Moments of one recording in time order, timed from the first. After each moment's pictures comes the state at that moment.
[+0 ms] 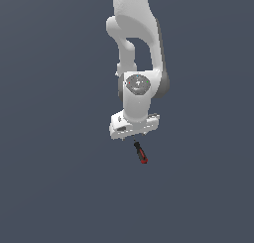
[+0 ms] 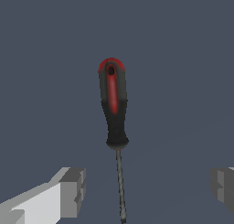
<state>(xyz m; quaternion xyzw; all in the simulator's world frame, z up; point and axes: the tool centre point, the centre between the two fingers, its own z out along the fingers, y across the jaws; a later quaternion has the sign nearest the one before) 0.013 0.029 0.099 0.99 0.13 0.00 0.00</state>
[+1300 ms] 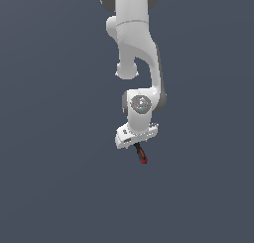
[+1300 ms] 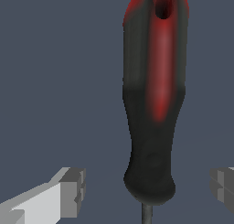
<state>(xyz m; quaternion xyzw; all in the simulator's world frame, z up) 0.007 0.046 0.017 0.98 0.18 0.00 0.00</state>
